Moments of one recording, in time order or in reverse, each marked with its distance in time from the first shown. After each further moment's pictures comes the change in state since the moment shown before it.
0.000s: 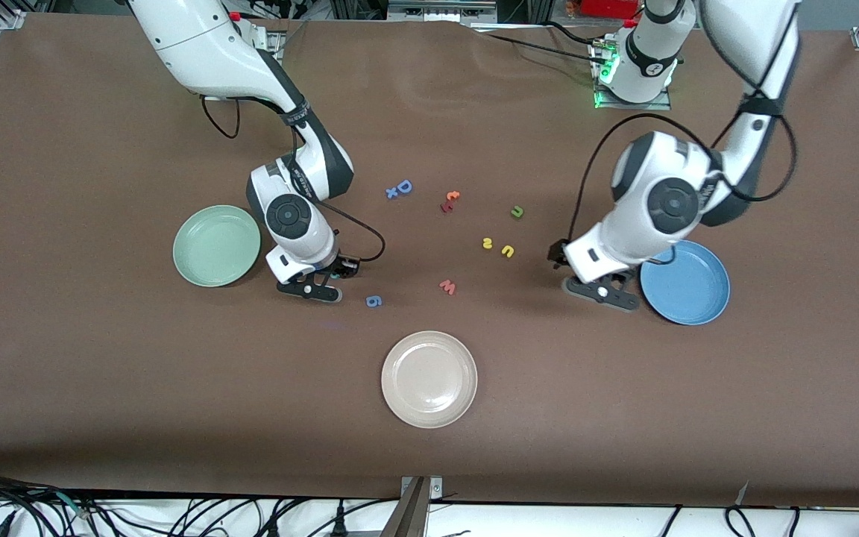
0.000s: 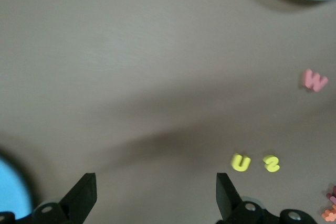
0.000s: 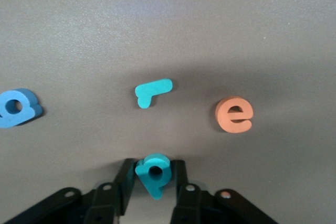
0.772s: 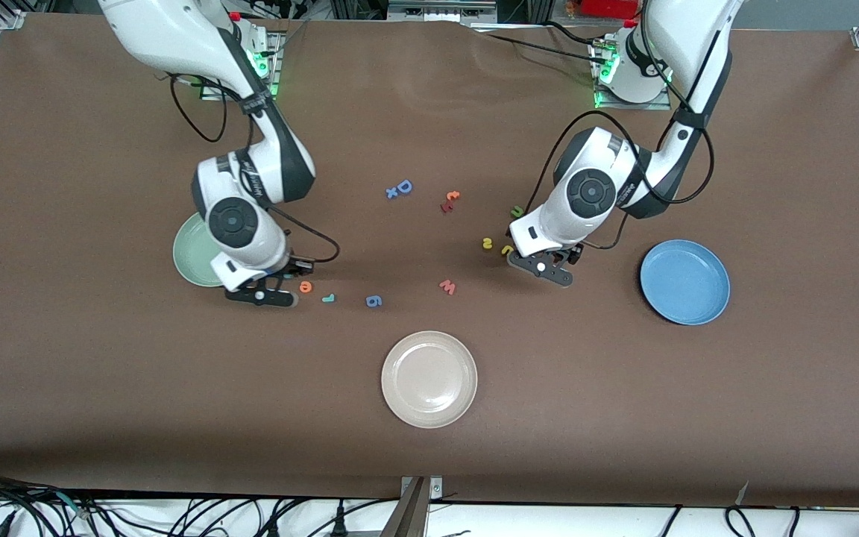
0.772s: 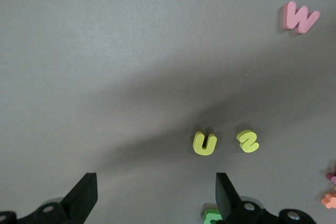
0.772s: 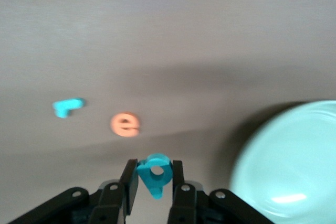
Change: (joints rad) left arm -0.108 0.067 0.000 -0.065 0.000 0.056 -0.032; right arm -0.004 -0.148 -0.156 0.011 -0.001 -0.283 -0.220
